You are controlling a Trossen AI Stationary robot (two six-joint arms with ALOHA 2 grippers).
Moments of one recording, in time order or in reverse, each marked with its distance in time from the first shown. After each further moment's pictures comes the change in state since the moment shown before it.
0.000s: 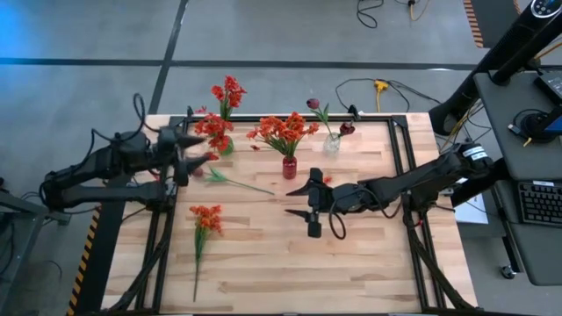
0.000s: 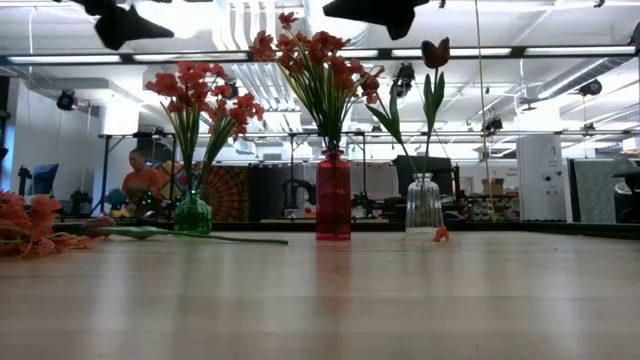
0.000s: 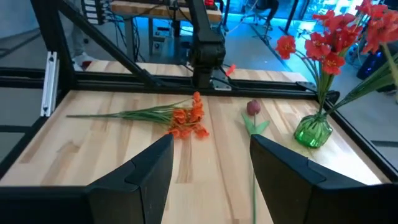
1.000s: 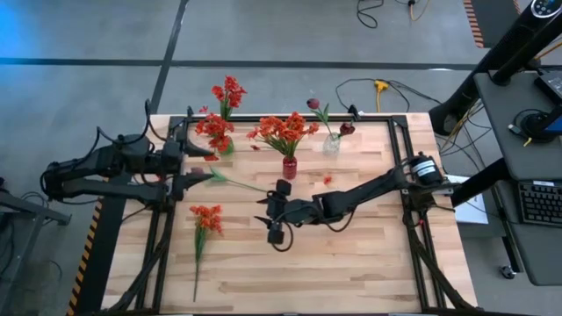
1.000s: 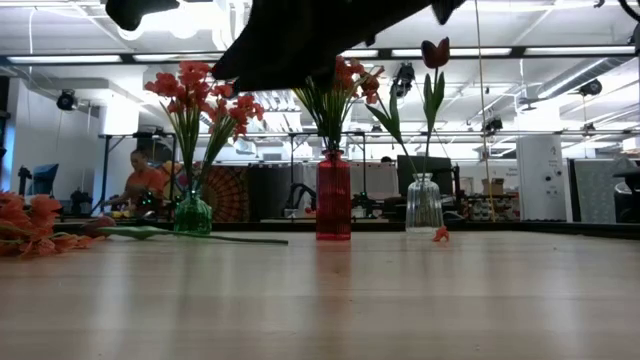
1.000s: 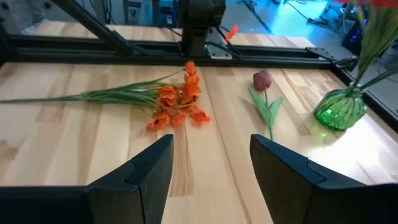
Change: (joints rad) left arm -0.135 0.060 0.038 0.018 0.133 0.154; right arm -0.029 0.458 0.316 0.006 0.061 0.041
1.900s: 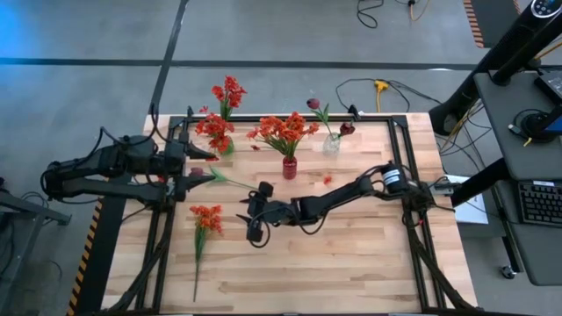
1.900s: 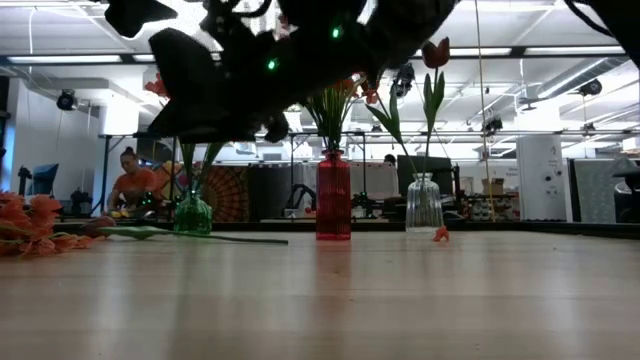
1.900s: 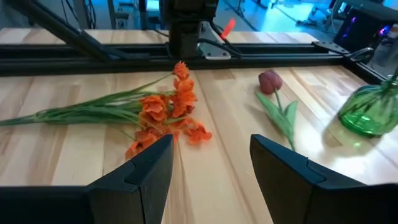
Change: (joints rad) left arm -0.003 0.014 -0.002 -0.039 0.000 -0.032; right arm -0.048 0.290 0.204 0.143 0.000 0.010
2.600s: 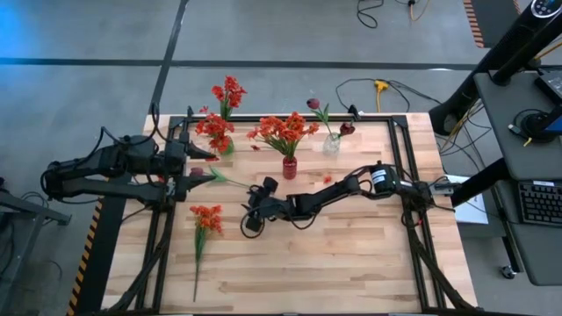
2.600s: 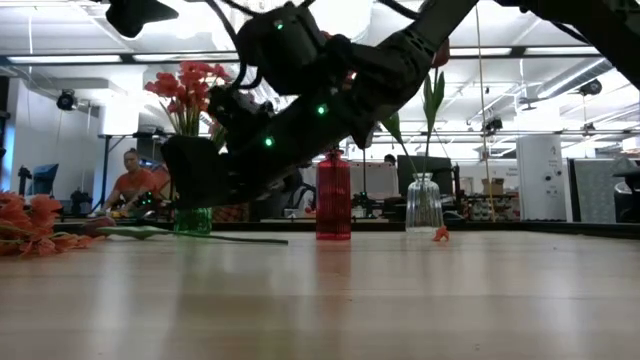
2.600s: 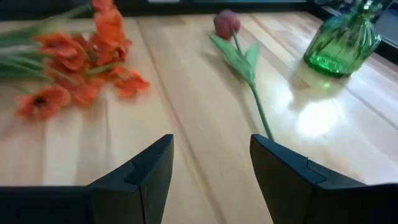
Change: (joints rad) left arm 0.000 0.006 0.000 0.006 -0.001 0.000; right arm -0.062 0.118 -0.001 0.013 0.088 0.065
